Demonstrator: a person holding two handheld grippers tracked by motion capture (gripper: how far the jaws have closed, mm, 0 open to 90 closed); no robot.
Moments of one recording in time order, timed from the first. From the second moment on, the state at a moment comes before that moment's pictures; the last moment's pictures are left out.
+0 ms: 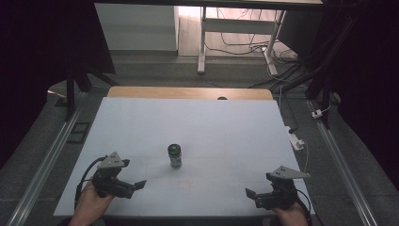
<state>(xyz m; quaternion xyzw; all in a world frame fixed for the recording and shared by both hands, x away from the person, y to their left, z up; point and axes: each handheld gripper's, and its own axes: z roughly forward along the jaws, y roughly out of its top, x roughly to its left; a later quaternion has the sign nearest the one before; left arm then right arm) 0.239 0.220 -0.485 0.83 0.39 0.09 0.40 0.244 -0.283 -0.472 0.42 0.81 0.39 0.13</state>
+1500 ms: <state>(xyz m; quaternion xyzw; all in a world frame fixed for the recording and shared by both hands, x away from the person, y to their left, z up) 0.326 0.131 -0.511 0.88 0.29 0.10 0.37 0.244 -0.284 -0.472 0.42 0.81 0.39 0.13</state>
